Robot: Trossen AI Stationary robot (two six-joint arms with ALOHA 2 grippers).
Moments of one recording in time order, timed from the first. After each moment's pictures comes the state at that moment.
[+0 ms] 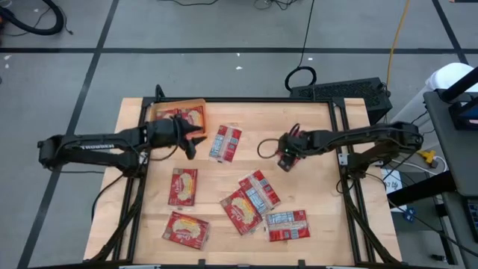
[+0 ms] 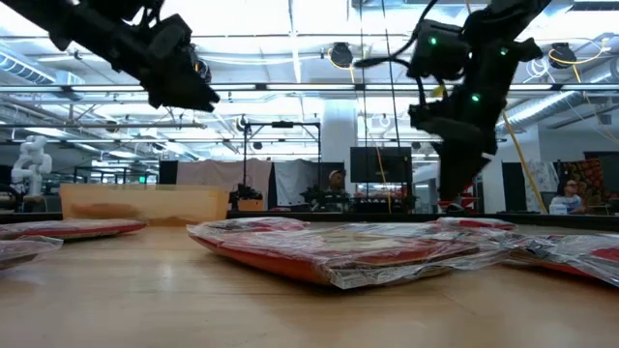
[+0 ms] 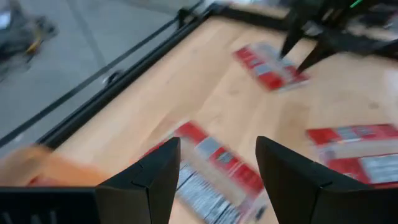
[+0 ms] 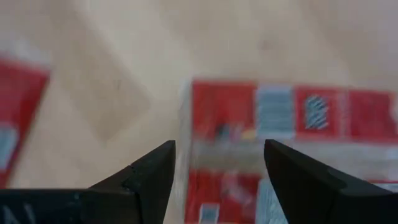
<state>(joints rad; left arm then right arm) 0.22 0.88 0.53 -0.07 -0.16 -0.12 -0.12 1.39 0.74 -0.62 0.20 0.48</state>
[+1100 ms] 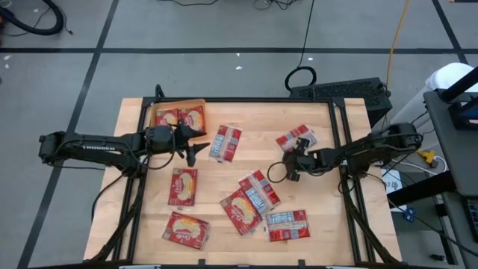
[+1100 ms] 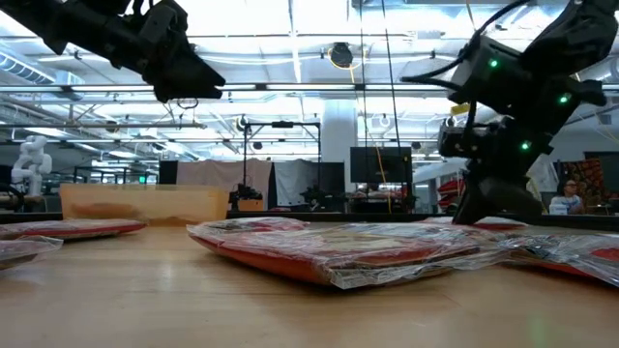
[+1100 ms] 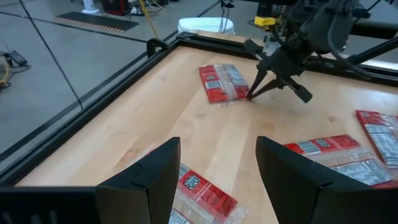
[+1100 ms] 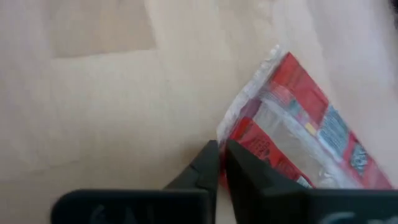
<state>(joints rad) 0.12 0.88 0.48 0.08 -0.18 -0.10 0.05 1.41 0.43 -0.16 0.52 0.12</state>
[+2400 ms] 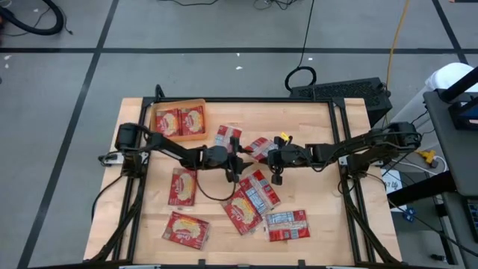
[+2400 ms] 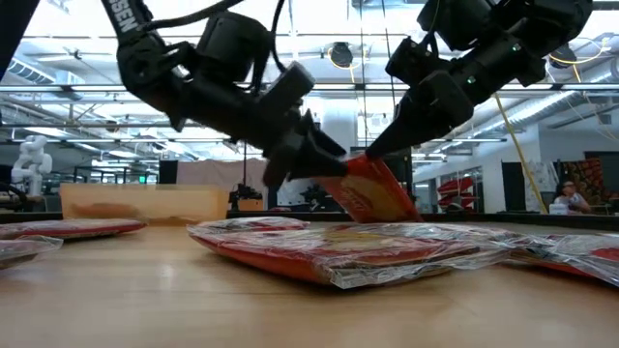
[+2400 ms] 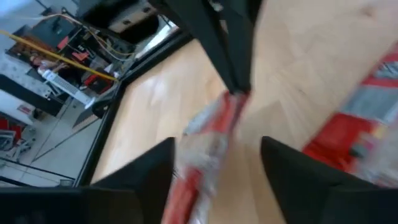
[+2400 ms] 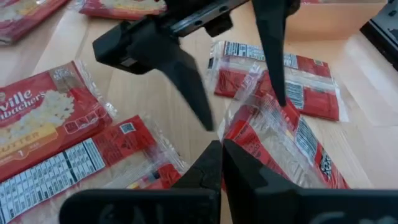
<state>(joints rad) 0.00 1.90 0.81 0.77 -0.21 0.59 0.03 1.40 0.57 0.25 0.15 -0.01</state>
